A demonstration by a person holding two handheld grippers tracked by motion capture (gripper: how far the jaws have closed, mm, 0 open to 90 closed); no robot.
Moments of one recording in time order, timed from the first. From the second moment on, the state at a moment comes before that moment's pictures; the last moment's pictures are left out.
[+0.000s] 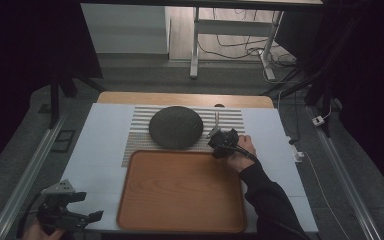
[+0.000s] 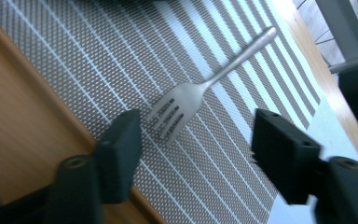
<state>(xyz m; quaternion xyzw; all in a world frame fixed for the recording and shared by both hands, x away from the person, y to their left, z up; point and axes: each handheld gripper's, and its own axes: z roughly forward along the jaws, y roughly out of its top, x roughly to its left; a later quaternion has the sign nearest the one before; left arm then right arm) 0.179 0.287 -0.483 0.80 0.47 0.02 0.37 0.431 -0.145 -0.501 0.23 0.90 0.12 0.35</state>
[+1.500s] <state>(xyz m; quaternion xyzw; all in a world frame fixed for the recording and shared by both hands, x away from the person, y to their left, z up) 0.177 0.288 -0.476 0.79 0.46 0.03 0.41 0.377 -0.149 -0.473 0.15 0.92 0.15 0.34</state>
